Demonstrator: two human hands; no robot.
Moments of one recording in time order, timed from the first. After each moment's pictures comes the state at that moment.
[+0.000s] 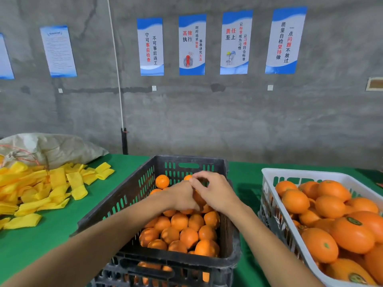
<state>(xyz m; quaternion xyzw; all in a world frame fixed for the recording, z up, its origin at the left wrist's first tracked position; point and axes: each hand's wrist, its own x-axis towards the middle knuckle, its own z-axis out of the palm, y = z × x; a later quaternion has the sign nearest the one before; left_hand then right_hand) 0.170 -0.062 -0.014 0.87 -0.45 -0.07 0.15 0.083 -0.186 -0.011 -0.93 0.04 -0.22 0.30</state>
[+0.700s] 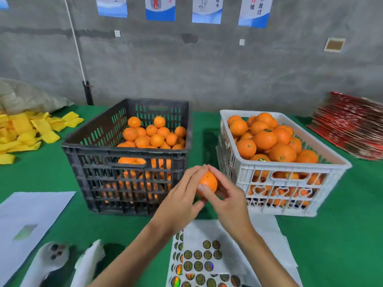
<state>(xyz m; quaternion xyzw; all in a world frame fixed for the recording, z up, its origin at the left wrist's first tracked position) -0.087 -0.017 -0.136 0.71 -0.55 0.13 0.42 -0.186 -0.141 -0.126 -0.74 0.03 -0.35 0.57</state>
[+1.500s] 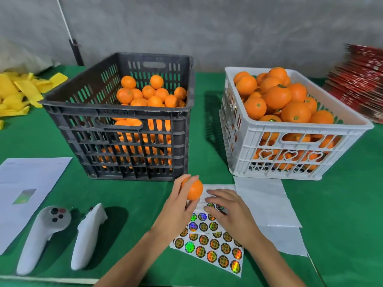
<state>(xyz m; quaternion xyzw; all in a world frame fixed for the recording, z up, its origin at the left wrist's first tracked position) -0.116 0.013 -0.269 0.79 -0.43 -0.04 0.43 -0.239 -0.152 -0.266 -0.94 0.11 -0.18 0.28</state>
